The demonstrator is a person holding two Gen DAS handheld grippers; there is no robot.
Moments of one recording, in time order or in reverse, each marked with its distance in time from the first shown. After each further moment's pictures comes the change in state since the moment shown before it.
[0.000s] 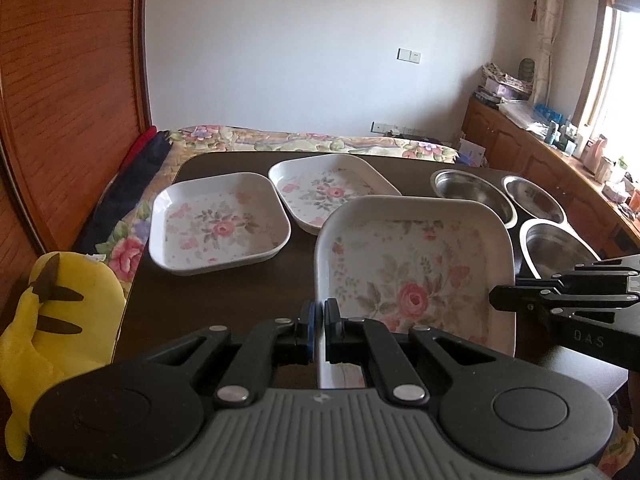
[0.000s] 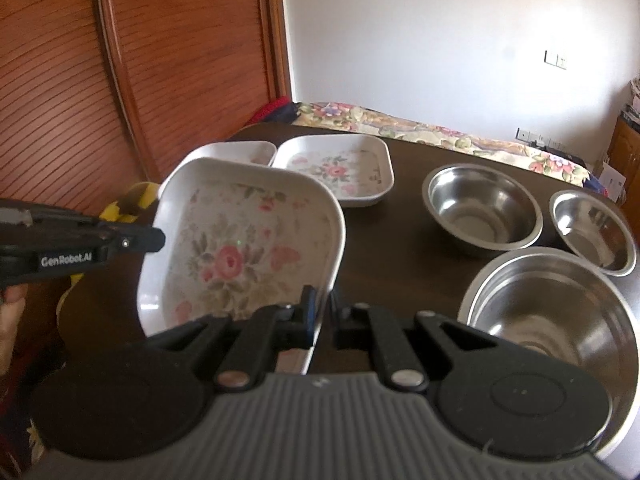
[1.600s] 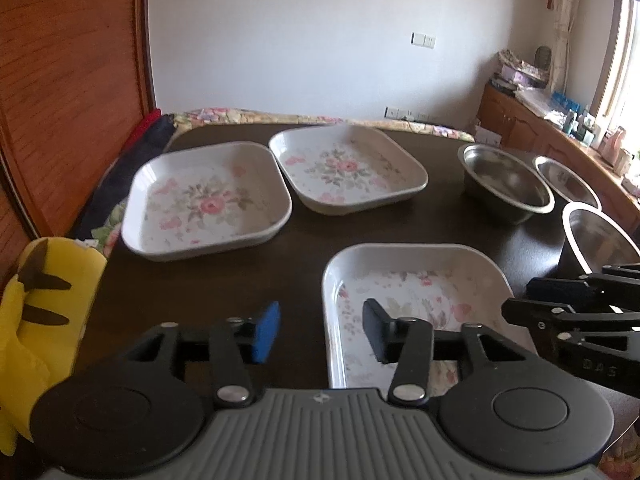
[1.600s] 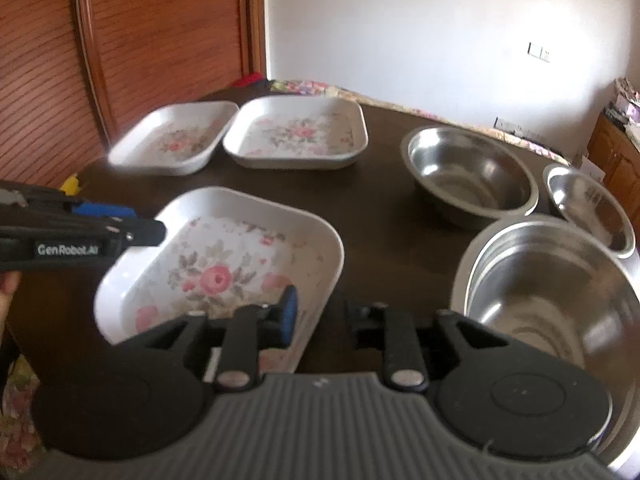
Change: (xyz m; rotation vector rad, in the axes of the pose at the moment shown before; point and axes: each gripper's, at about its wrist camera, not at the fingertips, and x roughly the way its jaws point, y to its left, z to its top) left arm 0.054 -0.001 -0.005 -0.016 0.029 0.041; right arm 0.037 -0.005 -0.019 -0.014 0.038 -0.097
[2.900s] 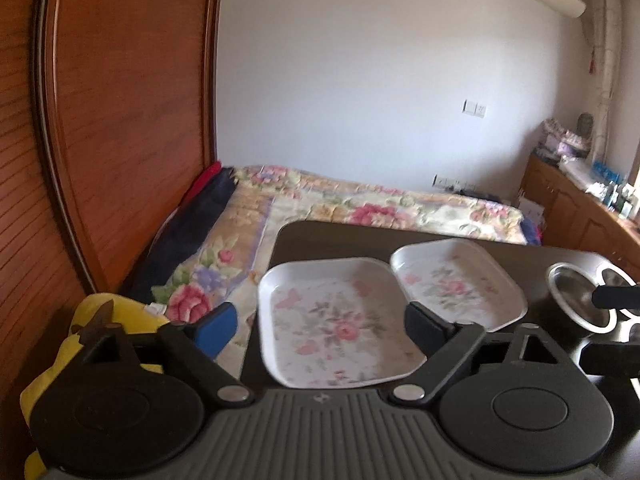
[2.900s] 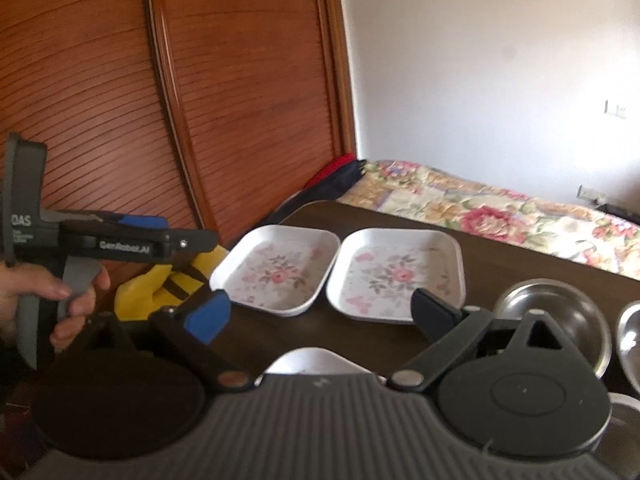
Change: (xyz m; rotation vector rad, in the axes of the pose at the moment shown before) left arm -0.007 0.103 0.066 -0.089 -0.149 0.104; right arm -0.014 0.016 0.086 -0.036 -0.177 0.306
